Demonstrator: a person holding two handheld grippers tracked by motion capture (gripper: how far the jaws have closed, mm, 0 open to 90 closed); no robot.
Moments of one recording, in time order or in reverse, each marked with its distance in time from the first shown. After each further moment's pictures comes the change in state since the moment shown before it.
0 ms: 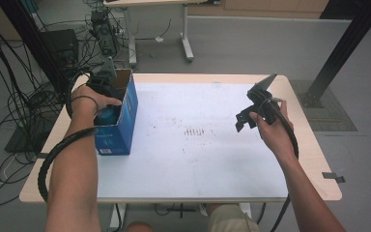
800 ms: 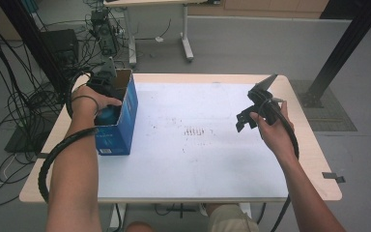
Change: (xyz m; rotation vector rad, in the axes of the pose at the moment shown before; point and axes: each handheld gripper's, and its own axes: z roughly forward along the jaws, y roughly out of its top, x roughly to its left) left arm -0.002 0.000 0.000 0.000 0.006 0.006; right arm -0.001 -0.001 0.000 0.000 0.002 0.006
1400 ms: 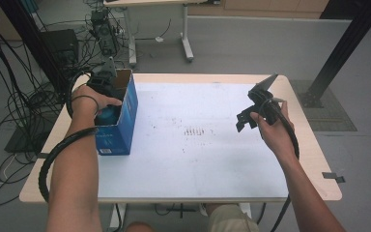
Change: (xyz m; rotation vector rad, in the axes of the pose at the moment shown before) left arm -0.001 0.001 0.000 0.002 0.001 0.002; right arm -0.001 -0.001 0.000 -0.004 0.002 -0.002
